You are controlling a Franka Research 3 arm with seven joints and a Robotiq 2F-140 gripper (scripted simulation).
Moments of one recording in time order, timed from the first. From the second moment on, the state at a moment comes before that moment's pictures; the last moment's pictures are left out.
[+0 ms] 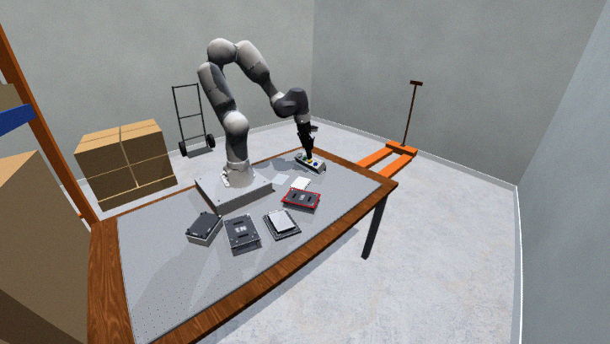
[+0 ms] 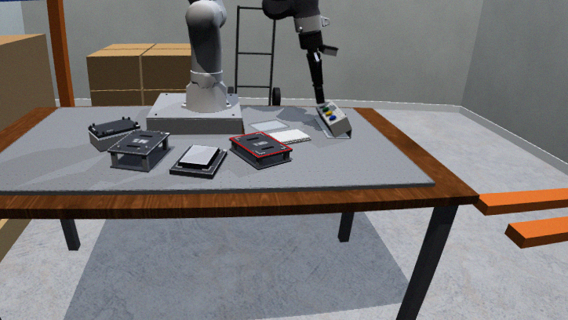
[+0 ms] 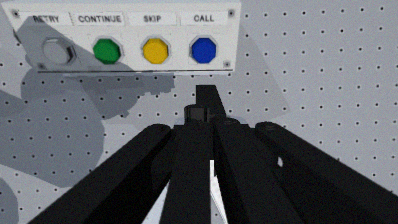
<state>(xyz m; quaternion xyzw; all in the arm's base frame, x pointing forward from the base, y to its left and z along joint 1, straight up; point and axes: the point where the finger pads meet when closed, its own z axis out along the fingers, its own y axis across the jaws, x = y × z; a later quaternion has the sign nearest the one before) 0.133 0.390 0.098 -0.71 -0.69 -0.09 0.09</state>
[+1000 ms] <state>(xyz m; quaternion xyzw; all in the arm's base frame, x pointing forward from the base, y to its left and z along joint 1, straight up) 0.132 0.409 0.063 -0.71 -0.69 -0.09 0.09</state>
